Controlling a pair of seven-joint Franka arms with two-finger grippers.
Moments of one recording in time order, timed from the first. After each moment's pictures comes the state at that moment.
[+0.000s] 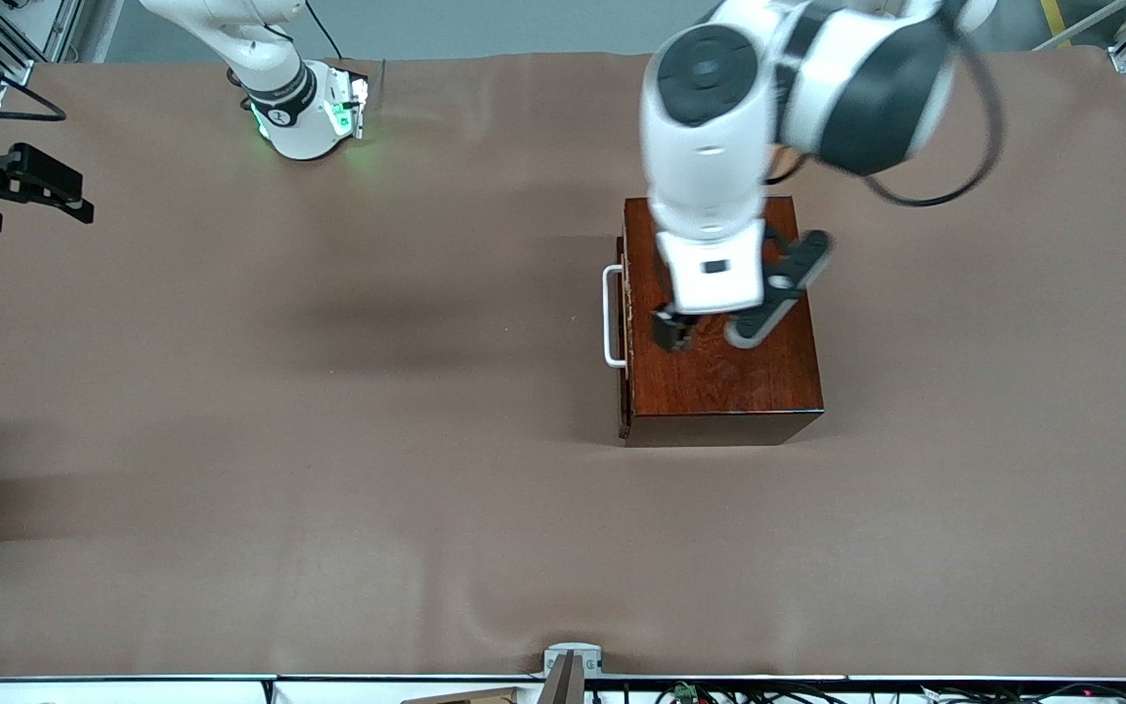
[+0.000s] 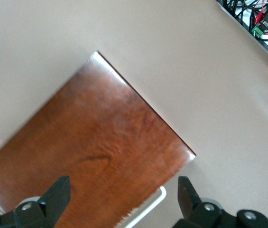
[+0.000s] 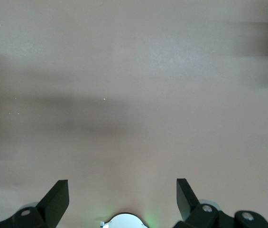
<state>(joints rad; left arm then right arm) -0.73 0.48 0.18 -1.05 0.09 1.49 -1.34 -0.08 0.00 0.08 -1.45 0.02 1.35 -0.09</state>
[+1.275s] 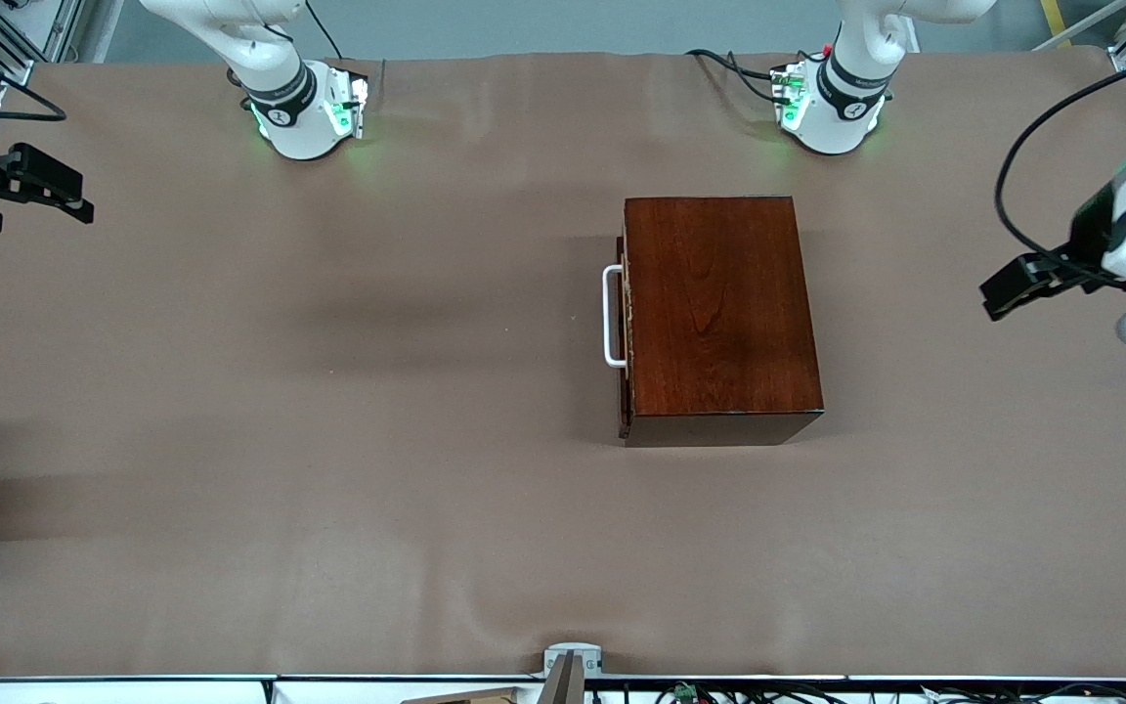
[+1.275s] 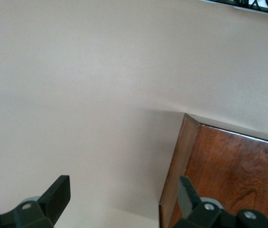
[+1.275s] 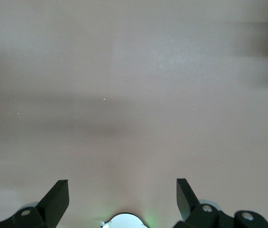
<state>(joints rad) -0.29 0.23 0.18 -1.21 0.06 1.43 -0.34 -0.08 0.00 0.08 -1.45 0.02 1.35 -0.09</state>
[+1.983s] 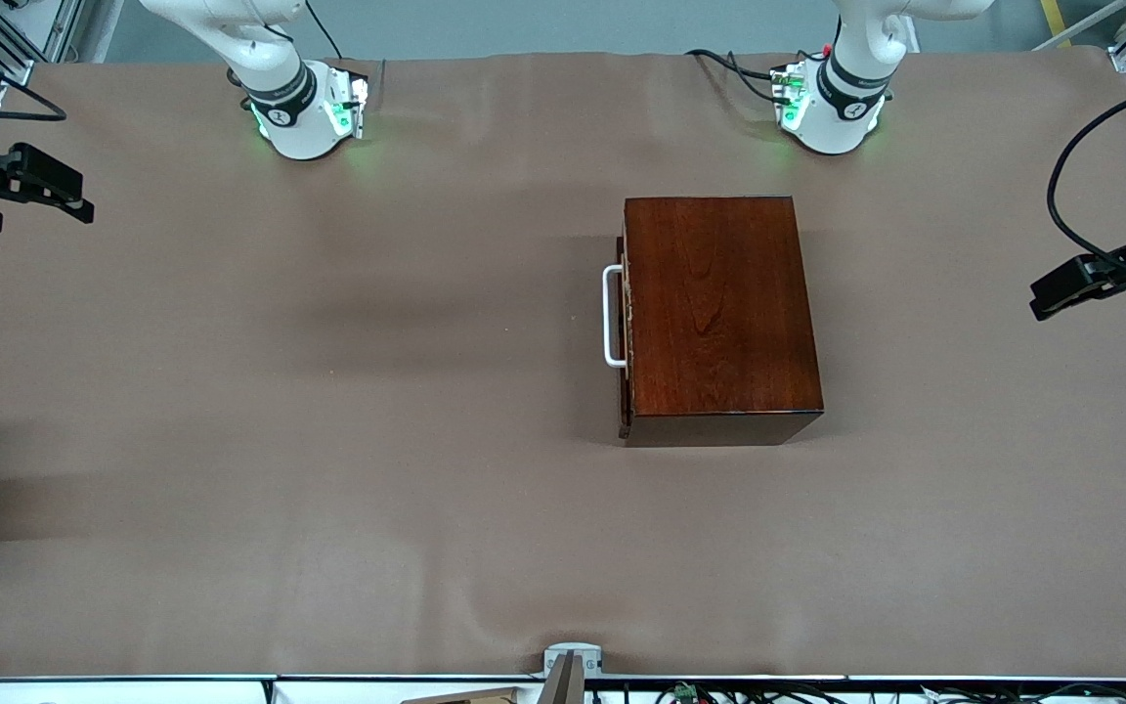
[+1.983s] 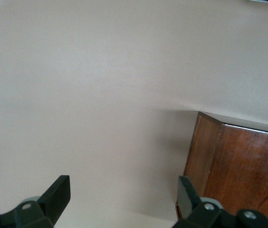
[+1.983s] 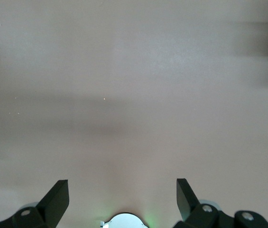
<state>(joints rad) -0.22 0.19 0.18 -1.29 0.05 1.49 -0.22 -0.08 0.00 0.08 -1.45 0.02 1.35 -0.09</state>
